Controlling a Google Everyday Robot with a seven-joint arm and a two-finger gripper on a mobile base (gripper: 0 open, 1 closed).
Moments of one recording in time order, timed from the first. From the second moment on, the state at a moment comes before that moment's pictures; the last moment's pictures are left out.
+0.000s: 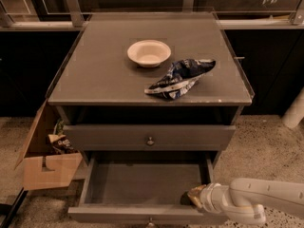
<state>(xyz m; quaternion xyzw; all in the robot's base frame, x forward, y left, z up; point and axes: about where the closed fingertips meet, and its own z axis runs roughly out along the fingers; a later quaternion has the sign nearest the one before) 0.442 -0.165 0.376 -0.34 0.89 0.15 0.26</state>
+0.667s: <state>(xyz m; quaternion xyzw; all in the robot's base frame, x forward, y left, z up) 0.437 -0.166 0.372 -0.35 0.89 0.16 0.25</state>
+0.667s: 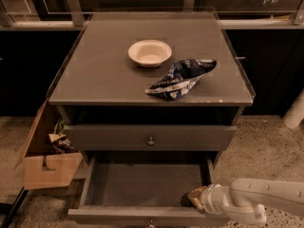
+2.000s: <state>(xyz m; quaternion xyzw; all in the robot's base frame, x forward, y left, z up) 0.429 -0.151 0.388 -0.36 0.88 0.20 0.25</state>
